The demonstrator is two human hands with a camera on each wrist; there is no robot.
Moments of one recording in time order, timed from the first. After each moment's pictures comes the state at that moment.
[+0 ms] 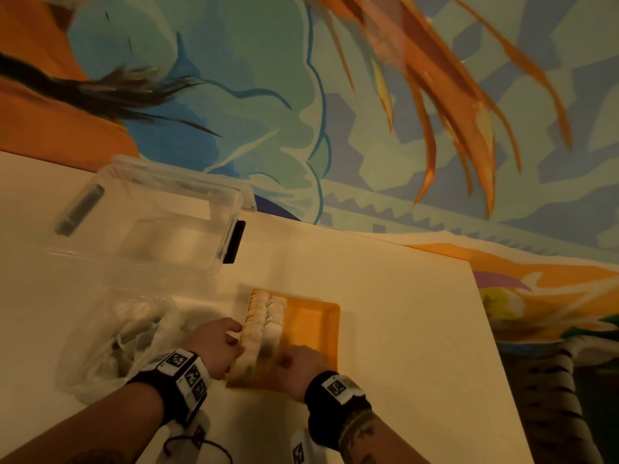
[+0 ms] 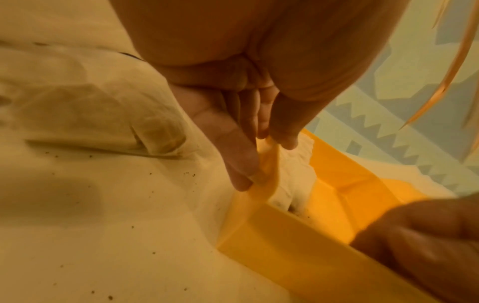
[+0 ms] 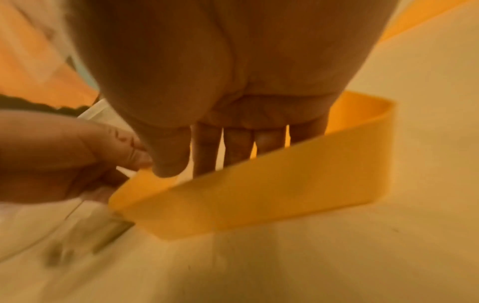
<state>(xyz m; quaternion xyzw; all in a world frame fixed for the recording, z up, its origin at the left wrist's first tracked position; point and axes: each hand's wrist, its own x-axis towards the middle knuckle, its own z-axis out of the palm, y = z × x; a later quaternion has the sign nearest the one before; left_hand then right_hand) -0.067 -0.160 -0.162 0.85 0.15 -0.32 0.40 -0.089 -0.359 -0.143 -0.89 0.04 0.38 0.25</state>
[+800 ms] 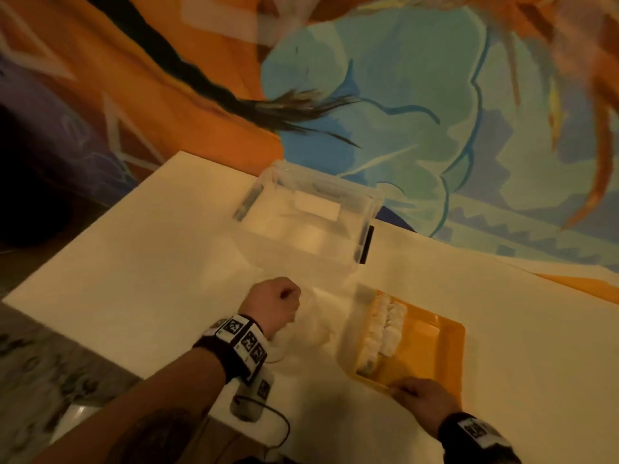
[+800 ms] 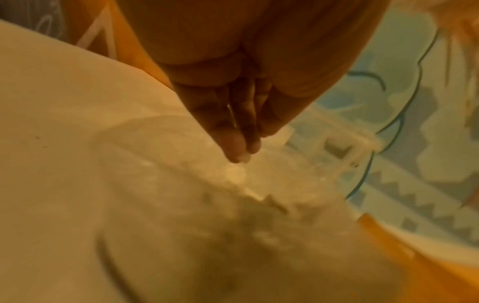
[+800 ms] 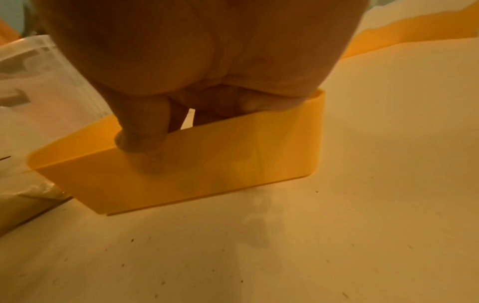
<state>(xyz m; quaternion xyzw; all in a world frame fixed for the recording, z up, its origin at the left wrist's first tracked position) -0.095 -0.028 -0.092 0.86 0.18 -0.14 0.45 -0.119 -0.356 -0.147 -0.89 -0.02 0.40 0.20</state>
